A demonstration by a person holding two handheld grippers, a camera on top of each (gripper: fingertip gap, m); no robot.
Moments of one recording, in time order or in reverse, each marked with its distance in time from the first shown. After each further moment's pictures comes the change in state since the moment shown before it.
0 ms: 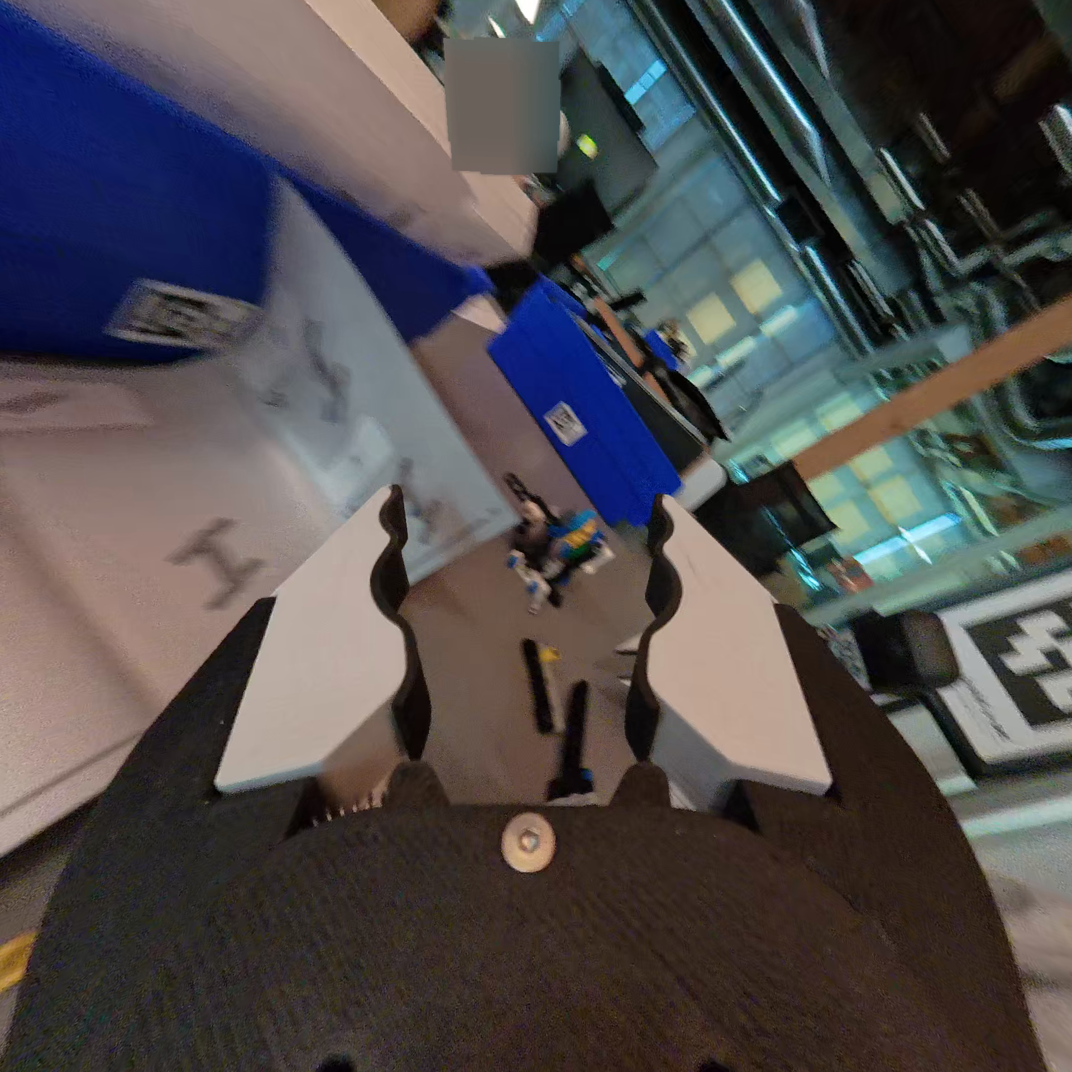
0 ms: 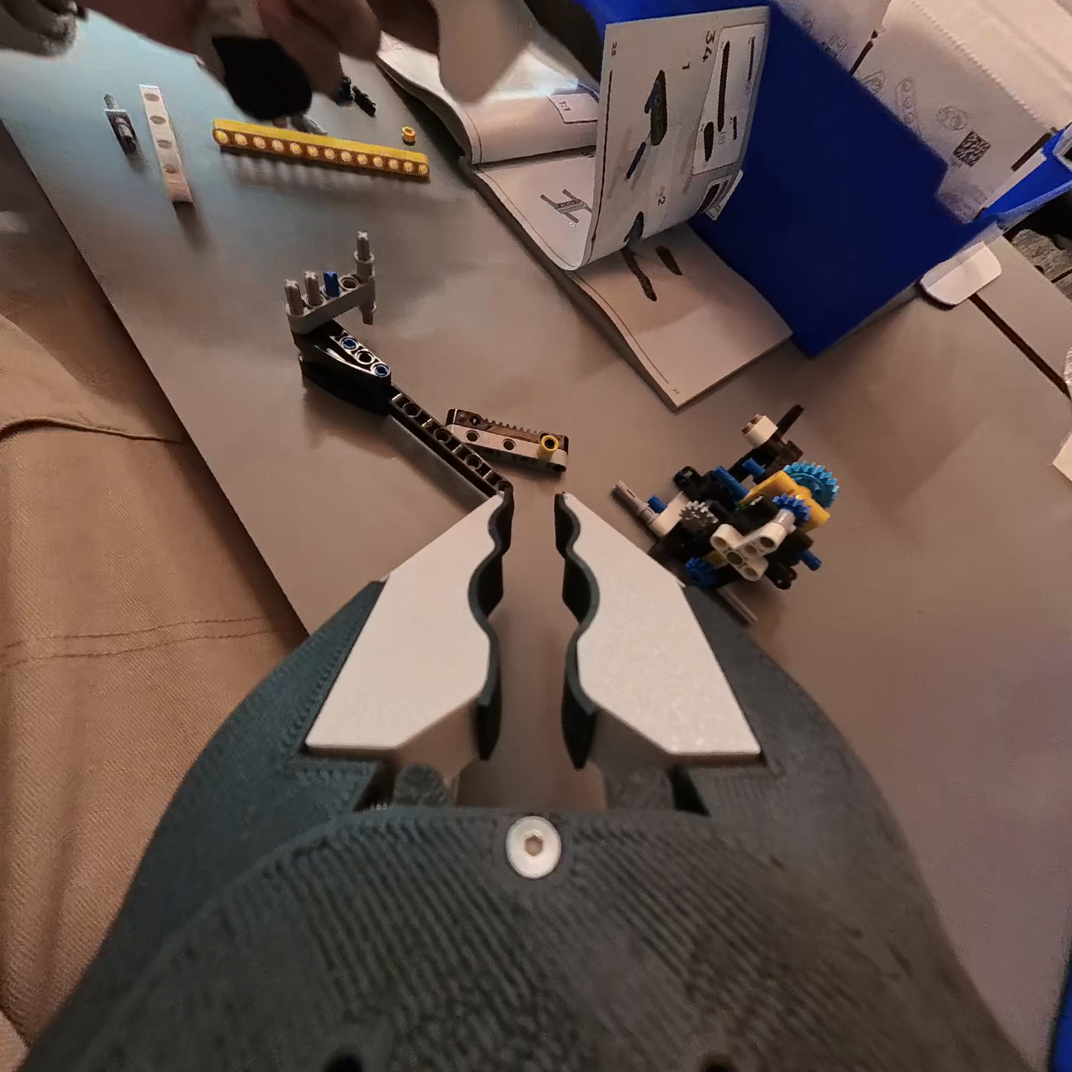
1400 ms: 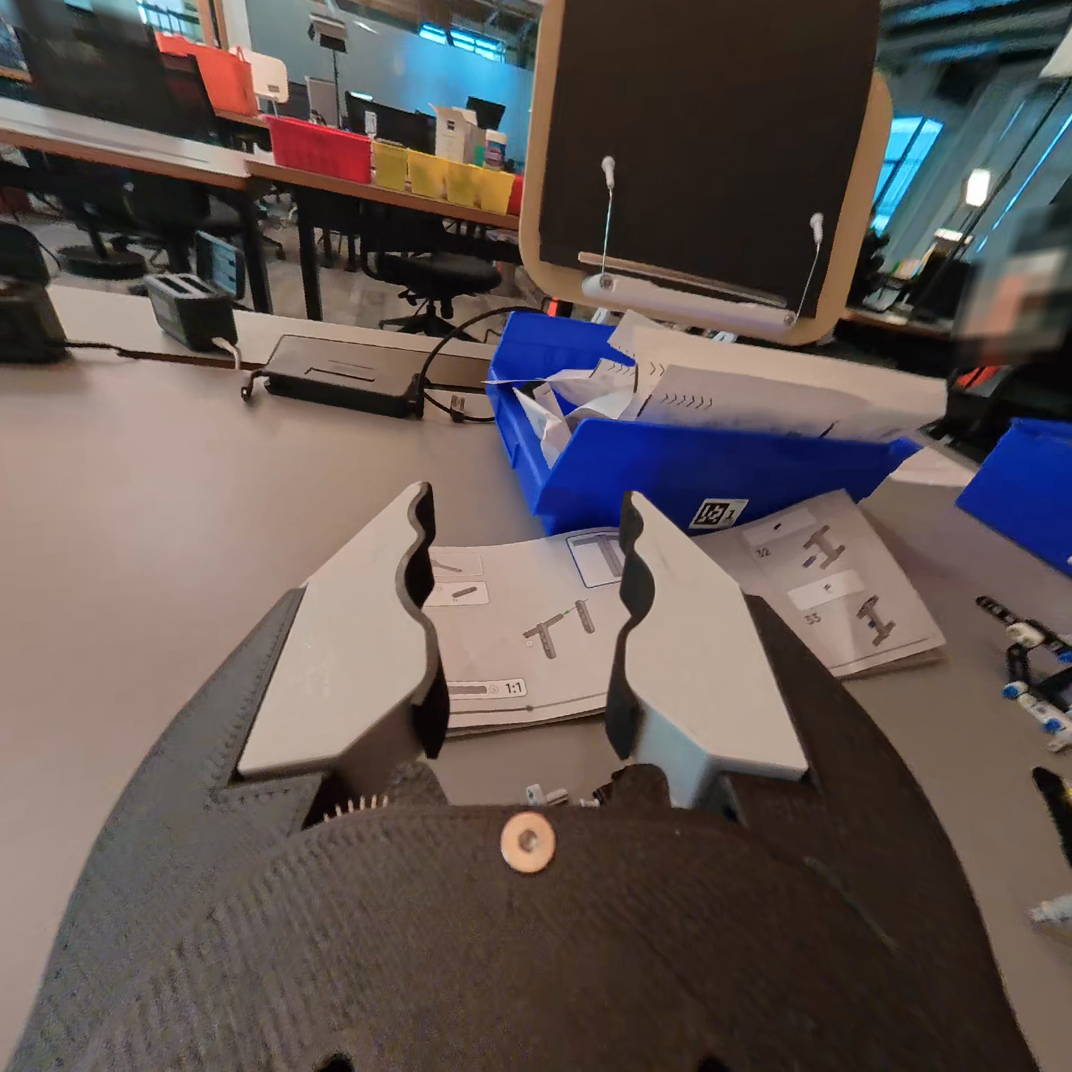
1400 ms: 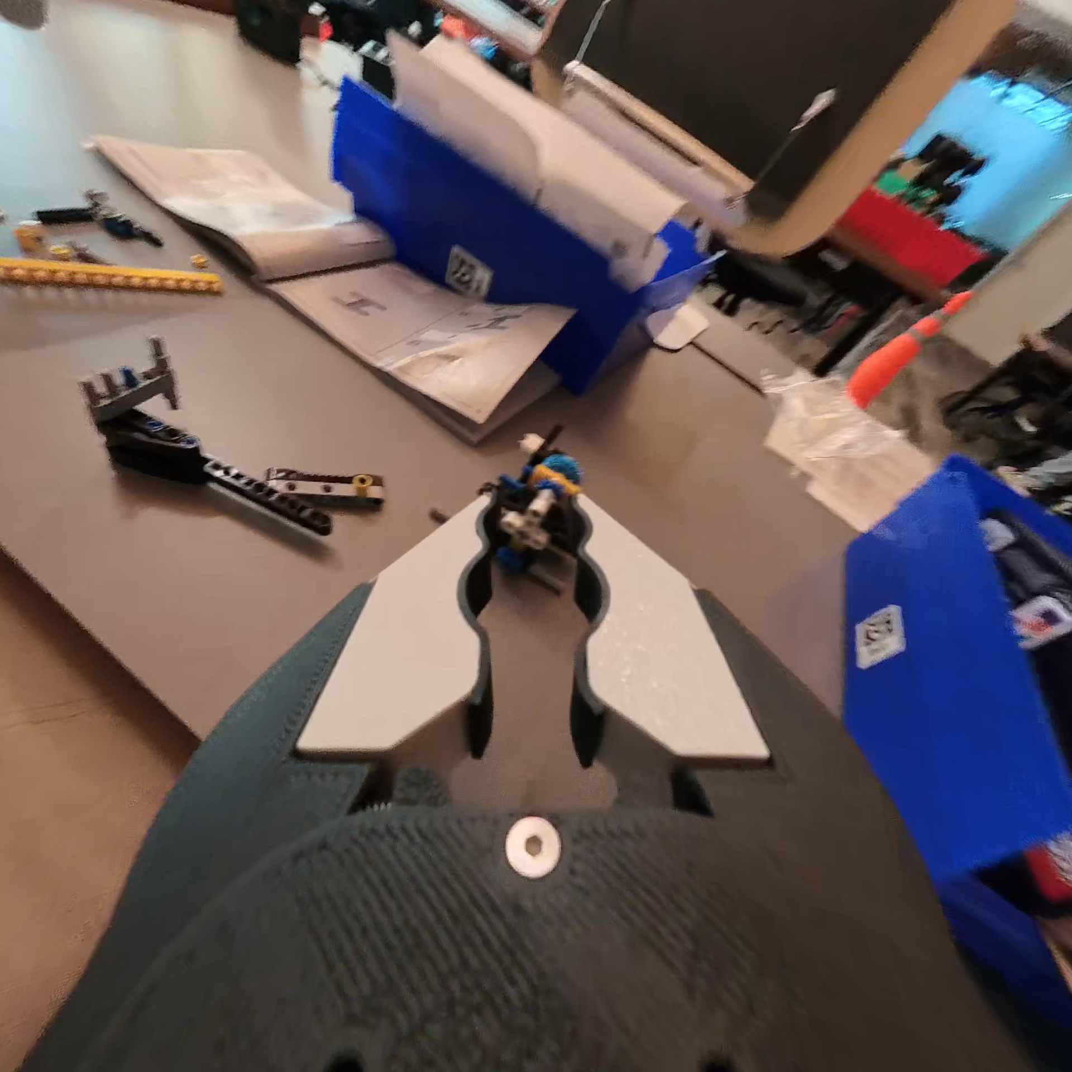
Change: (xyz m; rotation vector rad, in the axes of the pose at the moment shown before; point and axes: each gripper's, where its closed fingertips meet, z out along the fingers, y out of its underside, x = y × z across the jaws) left arm -0.066 -0.085 -0.178 0.427 -0.773 0.543; right arm 0.069 -0.011 -0.053 0.165 0.322 0.067
